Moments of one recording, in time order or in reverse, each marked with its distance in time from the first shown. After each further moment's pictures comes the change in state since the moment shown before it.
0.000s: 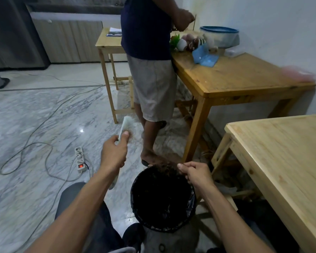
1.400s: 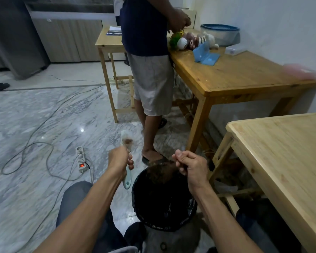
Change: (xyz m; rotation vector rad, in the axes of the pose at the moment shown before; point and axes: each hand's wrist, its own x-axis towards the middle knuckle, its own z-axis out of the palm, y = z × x) left_hand 0.010 -0.020 0.019 -0.276 -0.021 -0.452; right_hand -0.022 -0.018 0.020 0.536 -0.088 -0.268
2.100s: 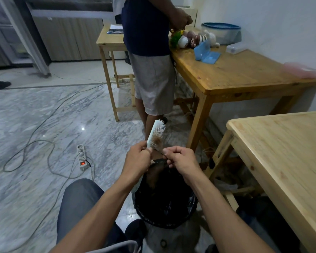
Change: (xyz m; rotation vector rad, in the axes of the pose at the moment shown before) left_hand -0.052 -0.014 0.016 0.407 -0.289 0.482; right_hand 0.017 -0.001 0.021 -0.270 -0.116 0.137
